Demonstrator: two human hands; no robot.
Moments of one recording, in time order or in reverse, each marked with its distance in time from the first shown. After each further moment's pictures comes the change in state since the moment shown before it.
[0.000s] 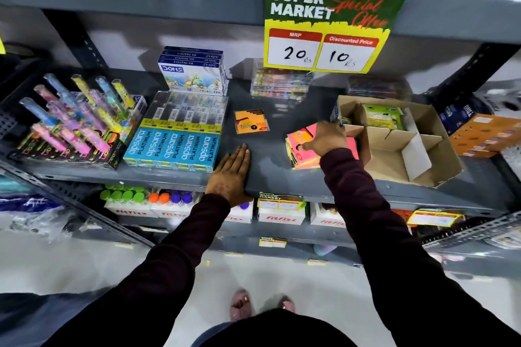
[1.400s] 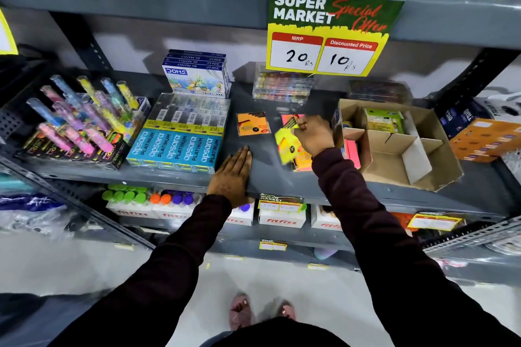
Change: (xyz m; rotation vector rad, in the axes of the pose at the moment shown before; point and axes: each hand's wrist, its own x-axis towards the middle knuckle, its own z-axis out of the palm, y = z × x) left_hand -0.002 0.002 -0.001 0.009 0.037 0.006; right_hand 0.001 -0.025 0.004 0.292 0.093 -0.090
